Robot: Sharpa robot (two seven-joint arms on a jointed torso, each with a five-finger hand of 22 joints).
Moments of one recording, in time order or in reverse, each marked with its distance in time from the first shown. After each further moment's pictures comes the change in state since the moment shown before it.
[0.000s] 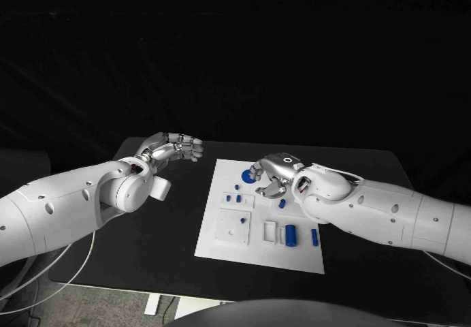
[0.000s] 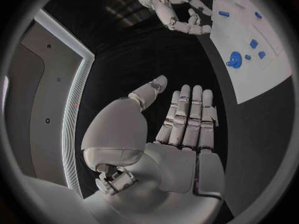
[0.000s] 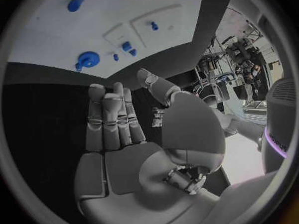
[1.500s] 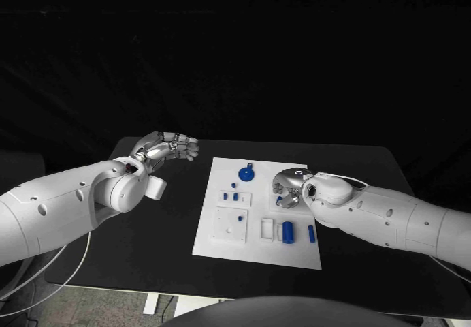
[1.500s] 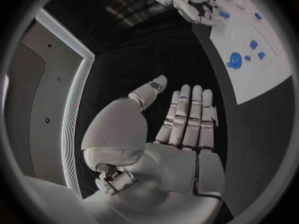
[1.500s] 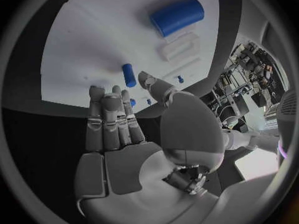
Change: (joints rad) left arm 0.000 0.000 0.000 -0.005 0.000 0.015 -0.001; left_hand 0.000 0.000 -0.003 0.003 0.000 0.000 0.000 0.000 0.000 0.000 0.000 0.002 0.000 0.000 0.000 0.000 -0.002 0.003 0.000 0.000 -0.004 0.000; right arm -0.079 0.005 0.008 -0.150 -0.053 0.190 -0.076; right_hand 0.024 0.032 0.000 0.062 -0.020 -0.037 0.001 0.010 -0.011 -0.064 0.026 -0.032 -0.093 -0.023 0.030 0.004 -0.009 0.000 -0.021 0.003 -0.016 0.000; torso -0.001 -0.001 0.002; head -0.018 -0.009
